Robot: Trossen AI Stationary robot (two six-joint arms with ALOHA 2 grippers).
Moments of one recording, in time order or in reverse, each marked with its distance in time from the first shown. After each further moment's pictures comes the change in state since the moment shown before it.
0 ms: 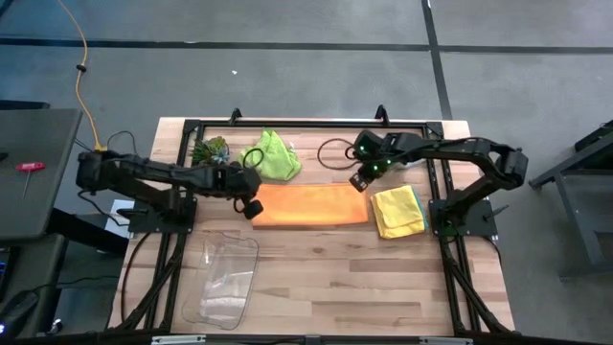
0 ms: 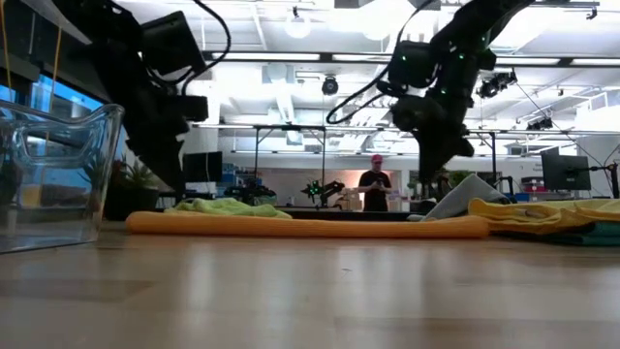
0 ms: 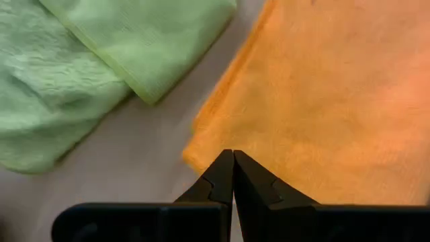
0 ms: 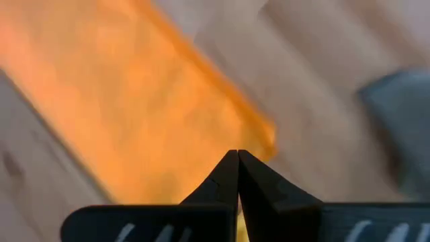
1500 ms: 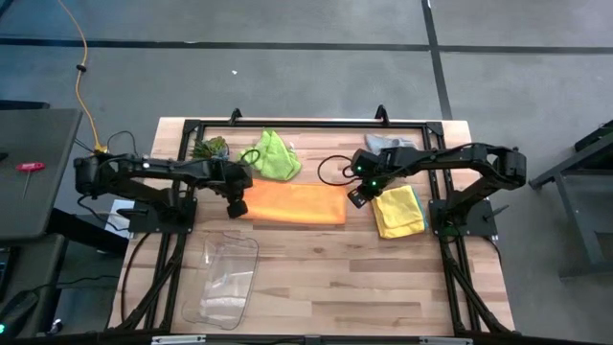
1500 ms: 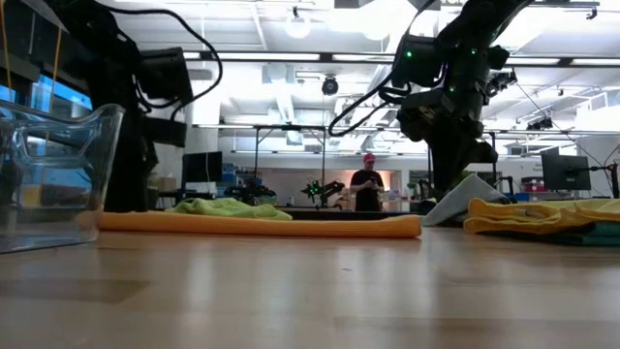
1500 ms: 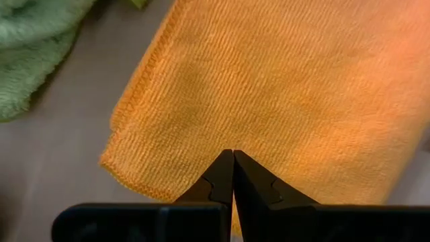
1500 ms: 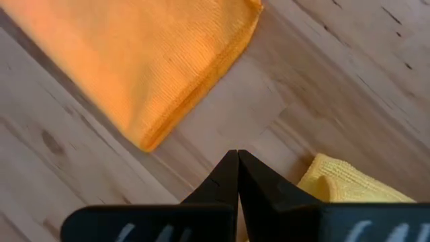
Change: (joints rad) left arm 0.174 -0.018 -0.057 -0.139 0.207 0.255; right arm 0.144 0.001 -0.049 0.004 -0.053 0.280
